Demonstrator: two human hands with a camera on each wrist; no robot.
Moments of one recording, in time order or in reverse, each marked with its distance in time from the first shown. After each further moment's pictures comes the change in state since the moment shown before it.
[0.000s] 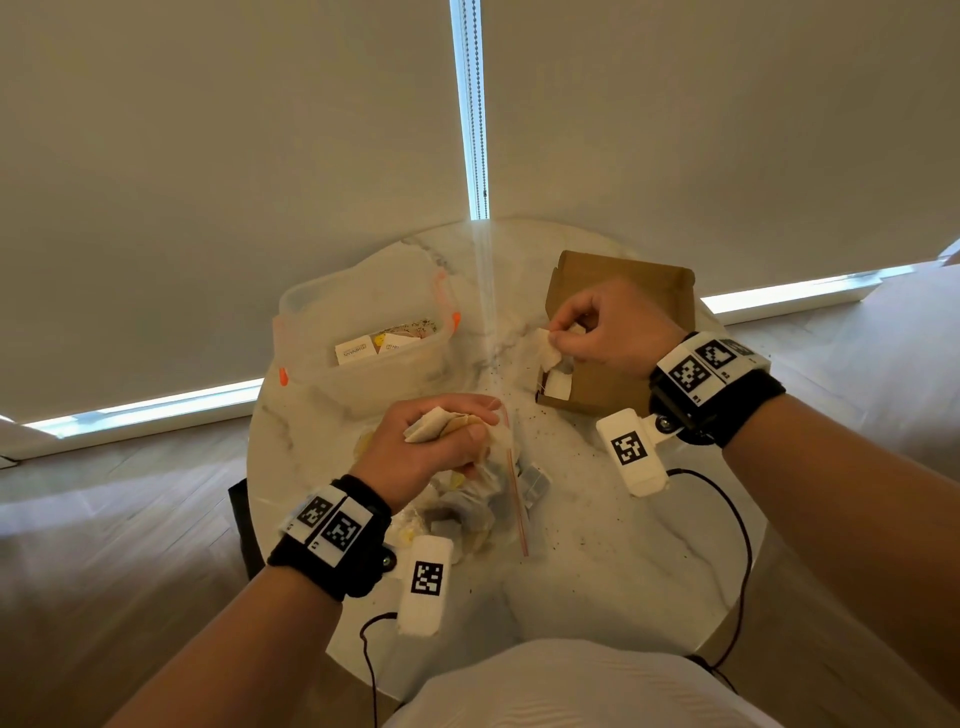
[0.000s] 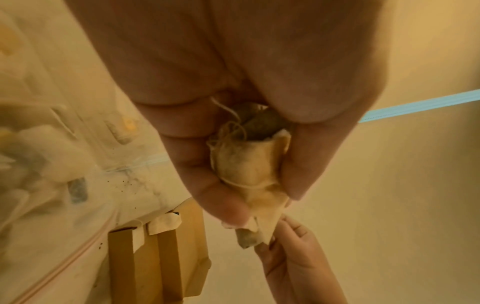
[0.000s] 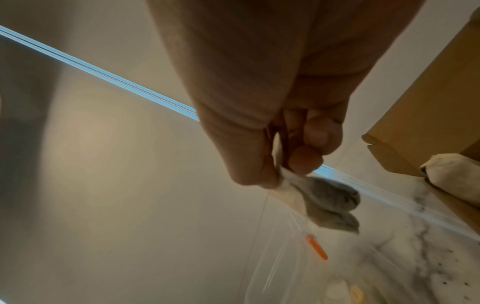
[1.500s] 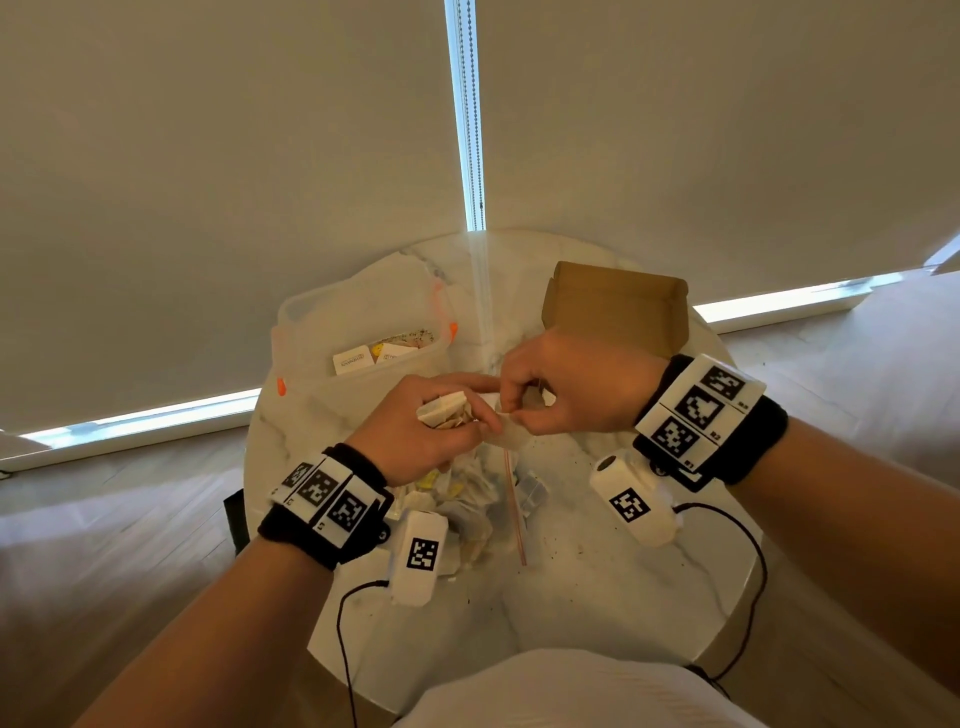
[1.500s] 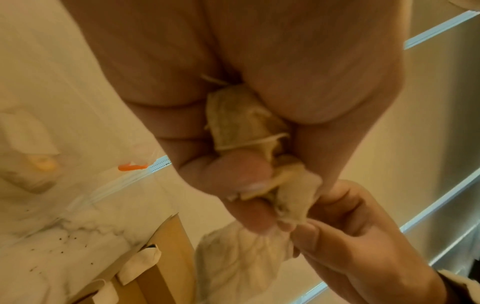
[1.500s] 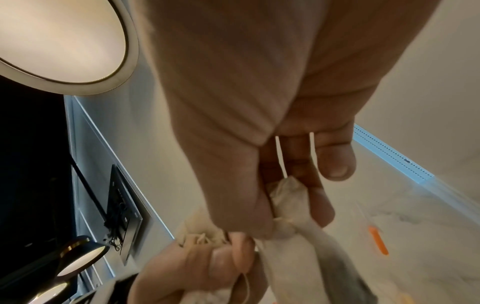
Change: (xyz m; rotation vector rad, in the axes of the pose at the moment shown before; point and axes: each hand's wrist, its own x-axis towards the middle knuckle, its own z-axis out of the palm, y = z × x) left_hand 0.019 0.036 -0.002 0.436 -0.131 0.108; right_hand -0.027 -0.055 0.007 -0.240 -0.337 -0.444
